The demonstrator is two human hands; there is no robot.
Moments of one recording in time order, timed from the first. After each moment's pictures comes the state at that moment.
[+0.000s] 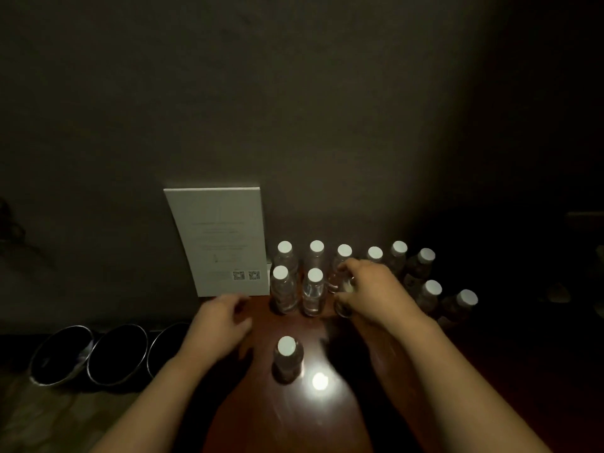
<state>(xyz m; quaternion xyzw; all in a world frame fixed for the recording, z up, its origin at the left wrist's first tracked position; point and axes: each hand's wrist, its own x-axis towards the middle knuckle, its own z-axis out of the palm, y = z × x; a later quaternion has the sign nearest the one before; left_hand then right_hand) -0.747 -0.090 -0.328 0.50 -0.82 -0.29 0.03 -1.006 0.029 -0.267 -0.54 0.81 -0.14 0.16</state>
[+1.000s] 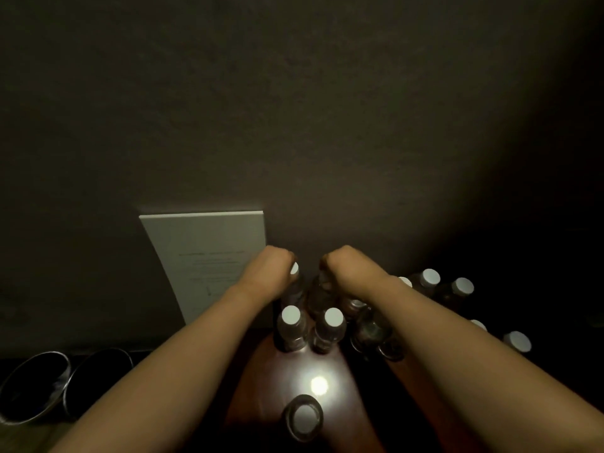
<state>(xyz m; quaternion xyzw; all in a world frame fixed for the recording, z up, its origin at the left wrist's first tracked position) -0.890 -0.223 -0.335 0.34 -0.93 -0.15 -0.04 -1.043 -0.120 -0.309 -0.62 0.75 0.01 0.22</state>
